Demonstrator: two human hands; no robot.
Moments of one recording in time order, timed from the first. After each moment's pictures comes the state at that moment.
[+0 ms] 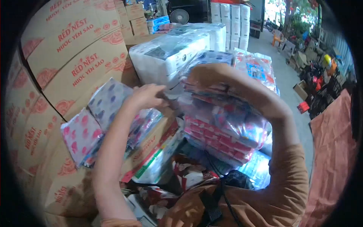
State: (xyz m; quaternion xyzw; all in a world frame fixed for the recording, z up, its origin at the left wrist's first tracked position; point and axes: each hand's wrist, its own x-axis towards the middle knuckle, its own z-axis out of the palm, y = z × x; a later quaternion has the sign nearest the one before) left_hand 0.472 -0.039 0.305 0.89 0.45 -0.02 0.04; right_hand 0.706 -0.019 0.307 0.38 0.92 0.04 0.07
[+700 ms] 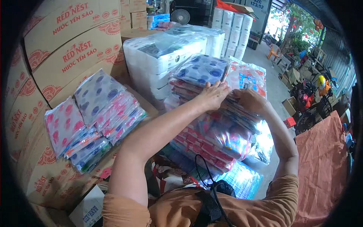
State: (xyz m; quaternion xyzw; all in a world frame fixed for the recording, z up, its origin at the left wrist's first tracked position) left_hand 0.682 -0.026 0.225 0.96 0.20 0.20 -0.02; right_hand 0.862 -0.102 0.267 0.59 0.81 0.04 -0.03
